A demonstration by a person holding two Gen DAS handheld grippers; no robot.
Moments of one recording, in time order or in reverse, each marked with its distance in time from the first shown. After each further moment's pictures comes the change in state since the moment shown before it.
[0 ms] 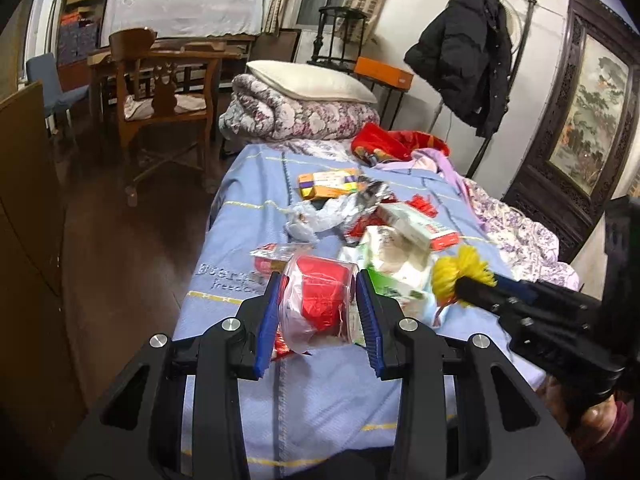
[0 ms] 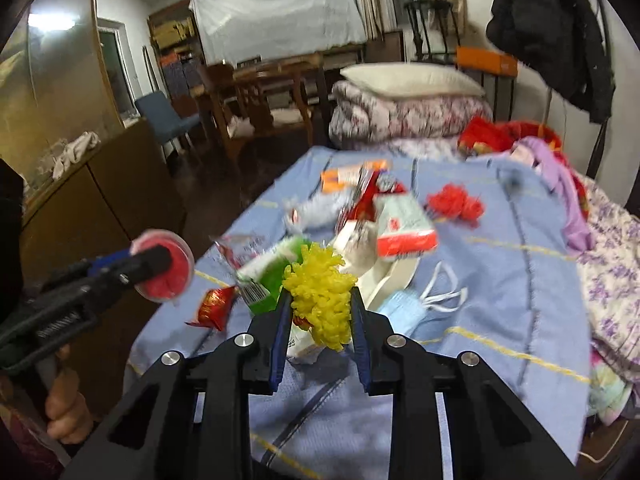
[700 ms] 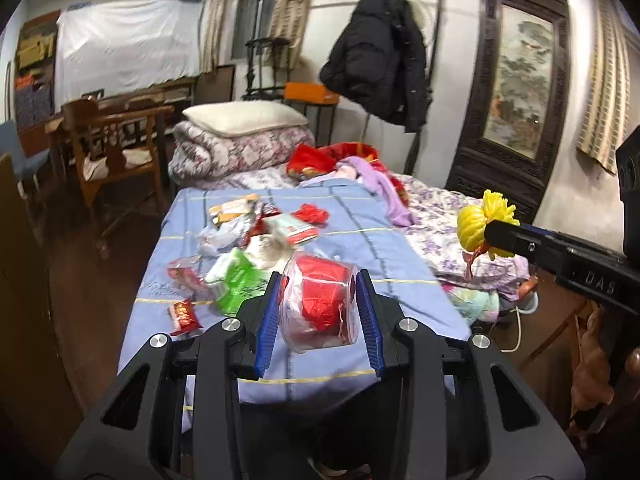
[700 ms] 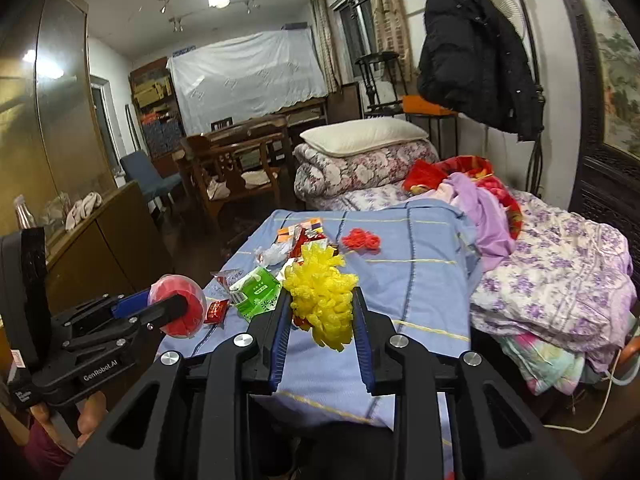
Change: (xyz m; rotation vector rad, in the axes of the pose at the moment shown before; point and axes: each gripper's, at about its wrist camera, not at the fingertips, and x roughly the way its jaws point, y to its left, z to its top) left arm -0.087 -0.134 -0.033 0.204 -0.083 -0.105; right arm -0.194 -0.055 -0.043 0.091 -0.197 -0.085
